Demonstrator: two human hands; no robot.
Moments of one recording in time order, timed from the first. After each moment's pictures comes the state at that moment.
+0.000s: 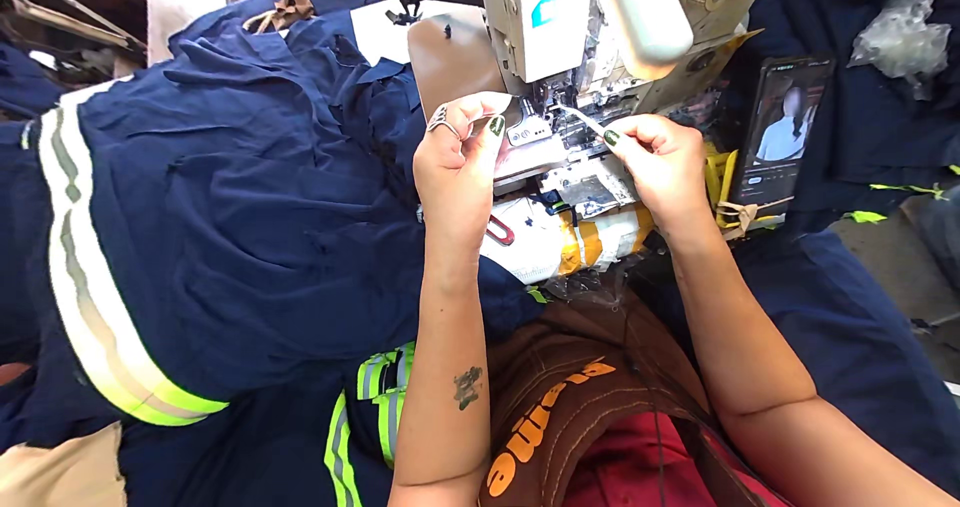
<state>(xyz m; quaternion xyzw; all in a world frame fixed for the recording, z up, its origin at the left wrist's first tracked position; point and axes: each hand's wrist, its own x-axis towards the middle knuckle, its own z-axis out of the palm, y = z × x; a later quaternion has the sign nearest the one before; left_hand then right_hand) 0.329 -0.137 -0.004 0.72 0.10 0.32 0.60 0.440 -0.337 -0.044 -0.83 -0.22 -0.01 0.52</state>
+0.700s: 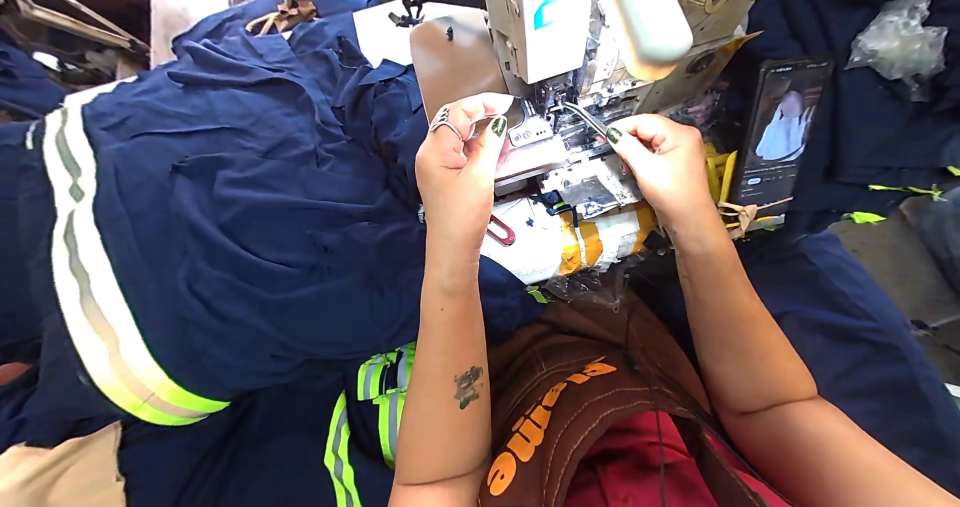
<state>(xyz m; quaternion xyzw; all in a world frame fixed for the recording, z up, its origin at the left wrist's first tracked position) 0.328 -0.137 -0.003 0.72 0.10 0.32 0.61 0.442 -0.339 -0.038 -0.83 -0.21 0.03 0.51</state>
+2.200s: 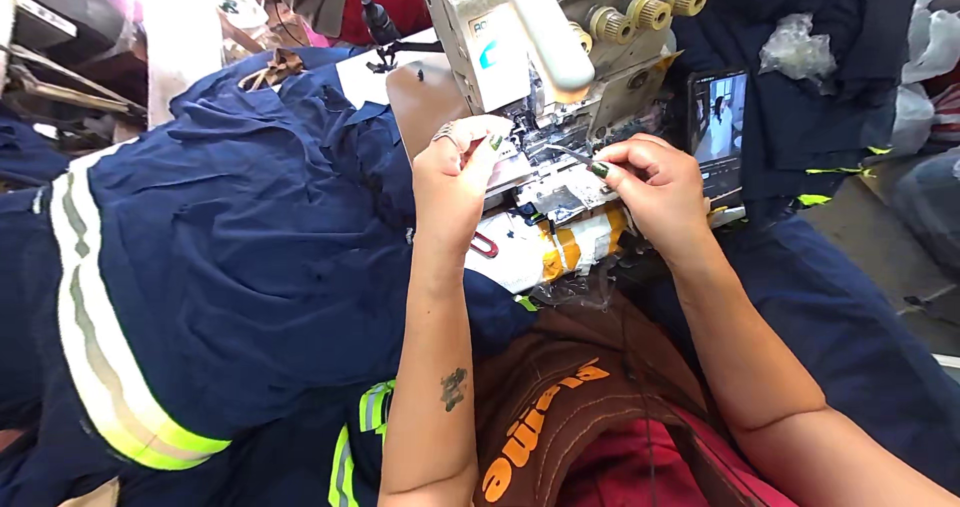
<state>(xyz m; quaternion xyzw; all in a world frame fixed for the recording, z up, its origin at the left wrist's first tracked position) 0.336 -0.144 0.014 0.78 0.05 0.25 0.57 0.406 -0.371 -0.009 -0.80 -0.27 -0.05 0.53</state>
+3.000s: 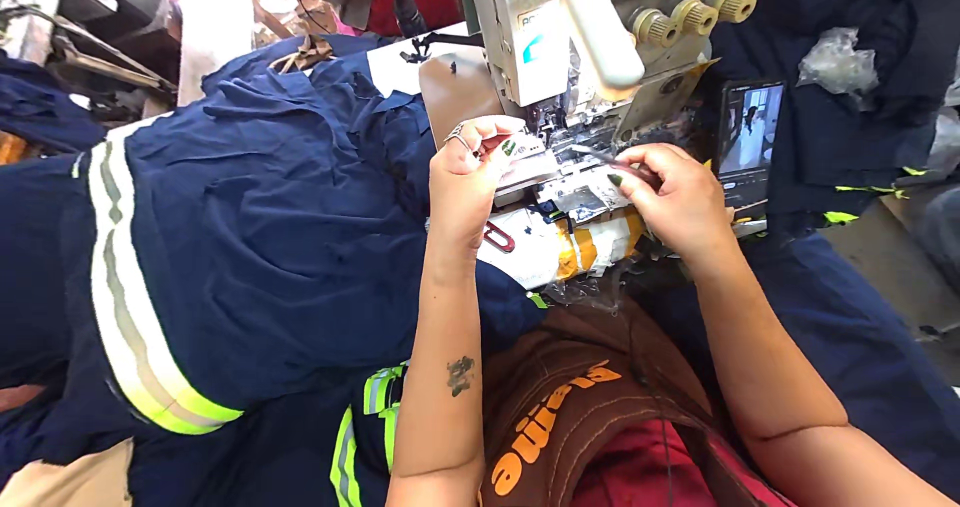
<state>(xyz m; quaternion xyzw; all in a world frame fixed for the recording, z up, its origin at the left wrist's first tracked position) 0.329 -0.131 -0.002 0.69 0.03 0.25 0.68 0.405 -0.373 -0.005 -0.89 -0.27 -0.03 0.36</state>
